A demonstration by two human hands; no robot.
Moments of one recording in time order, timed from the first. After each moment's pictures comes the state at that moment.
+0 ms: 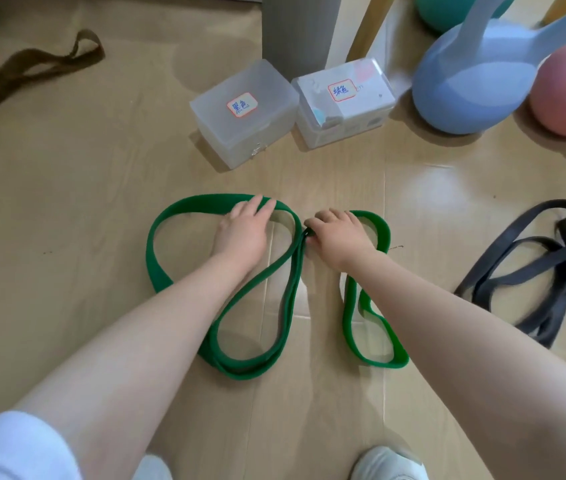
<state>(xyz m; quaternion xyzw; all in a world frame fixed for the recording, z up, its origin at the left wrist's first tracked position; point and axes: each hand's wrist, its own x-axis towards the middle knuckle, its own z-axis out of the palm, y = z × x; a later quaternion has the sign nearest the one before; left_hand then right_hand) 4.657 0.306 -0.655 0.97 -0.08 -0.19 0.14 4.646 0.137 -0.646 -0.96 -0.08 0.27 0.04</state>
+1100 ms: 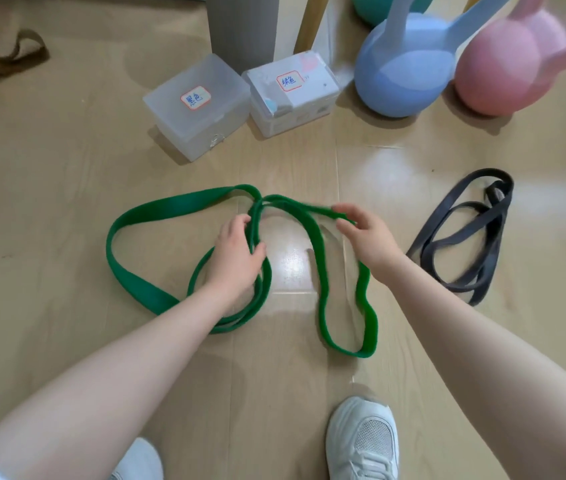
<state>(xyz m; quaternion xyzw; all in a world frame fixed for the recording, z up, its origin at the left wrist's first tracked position) 4.587 0.277 -0.632 0.90 0.00 -0.18 0.39 4.572 0.072 -0.599 -0.81 0.24 0.16 0.51</state>
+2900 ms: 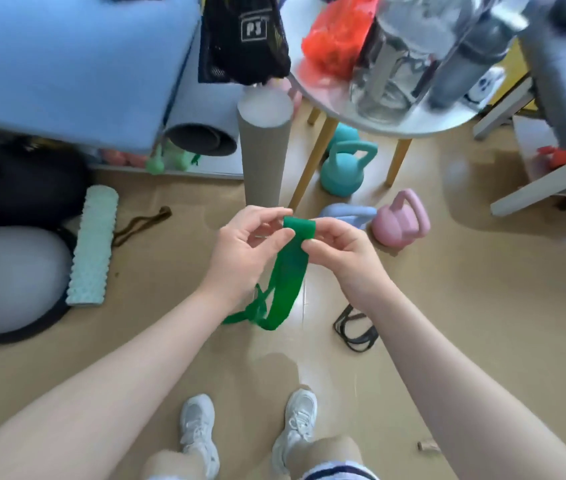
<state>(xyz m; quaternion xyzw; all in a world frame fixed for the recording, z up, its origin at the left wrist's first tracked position) 4.636 0.268 0.022 0.73 -0.04 -0.09 0.68 4.619 0.113 0.014 -0.67 0.06 0.11 0.73</state>
